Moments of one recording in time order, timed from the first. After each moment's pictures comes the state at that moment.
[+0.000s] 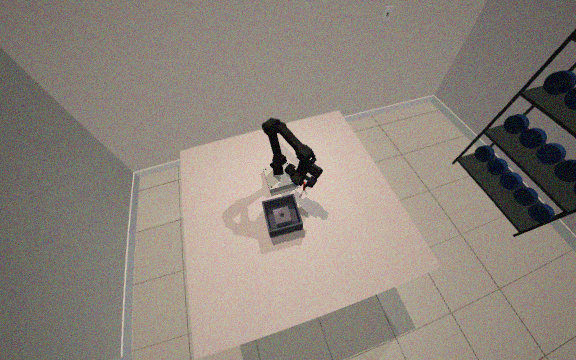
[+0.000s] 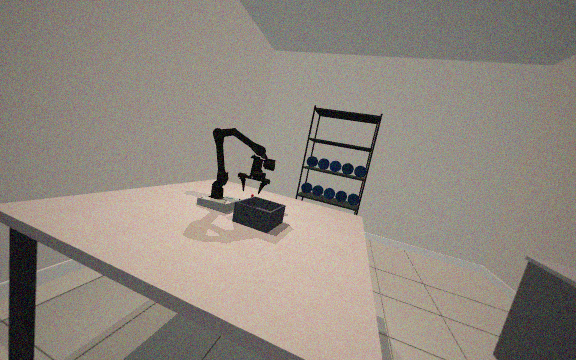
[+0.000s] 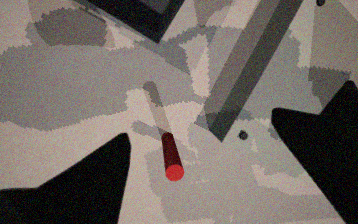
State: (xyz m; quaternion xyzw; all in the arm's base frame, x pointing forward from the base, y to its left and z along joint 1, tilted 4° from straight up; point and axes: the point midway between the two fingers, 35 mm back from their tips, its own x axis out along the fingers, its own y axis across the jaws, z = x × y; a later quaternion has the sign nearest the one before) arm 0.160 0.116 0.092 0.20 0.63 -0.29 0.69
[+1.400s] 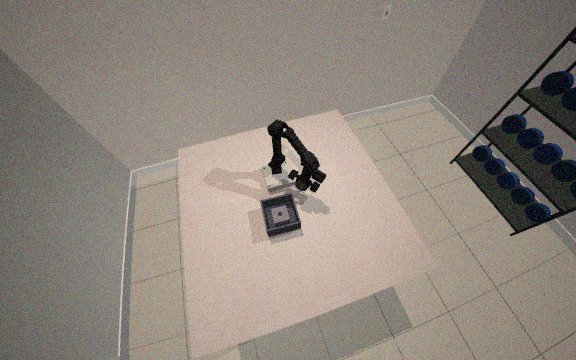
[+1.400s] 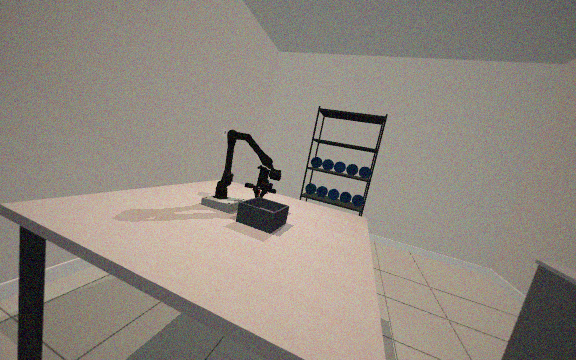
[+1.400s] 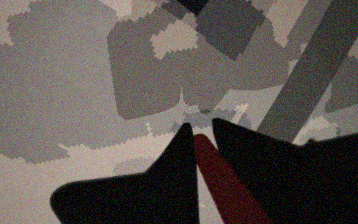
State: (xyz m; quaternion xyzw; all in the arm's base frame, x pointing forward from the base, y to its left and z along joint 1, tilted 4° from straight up) arm 0.168 0.146 0.036 0.18 0.63 -0.28 0.70
